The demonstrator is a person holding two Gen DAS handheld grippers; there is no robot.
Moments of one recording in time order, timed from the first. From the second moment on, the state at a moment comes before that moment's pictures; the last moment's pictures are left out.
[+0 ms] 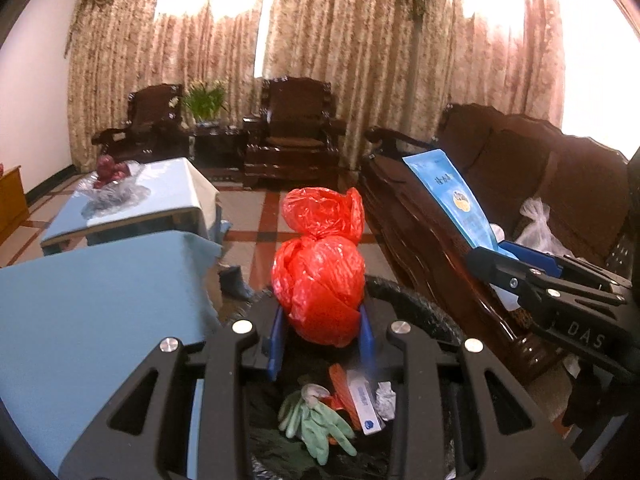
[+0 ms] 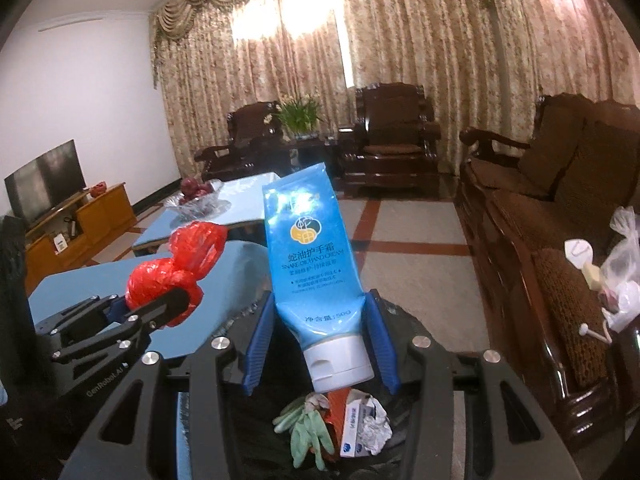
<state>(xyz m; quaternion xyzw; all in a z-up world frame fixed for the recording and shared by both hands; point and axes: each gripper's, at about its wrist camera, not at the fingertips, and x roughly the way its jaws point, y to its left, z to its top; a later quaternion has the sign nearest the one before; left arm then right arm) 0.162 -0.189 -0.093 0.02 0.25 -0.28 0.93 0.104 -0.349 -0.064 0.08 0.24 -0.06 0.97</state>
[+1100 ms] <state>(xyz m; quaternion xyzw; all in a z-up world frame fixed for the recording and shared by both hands) 0.175 -0.149 -0.097 0.01 0.28 -0.25 0.93 0.107 -0.357 -0.085 0.10 0.27 -0.07 0.96</state>
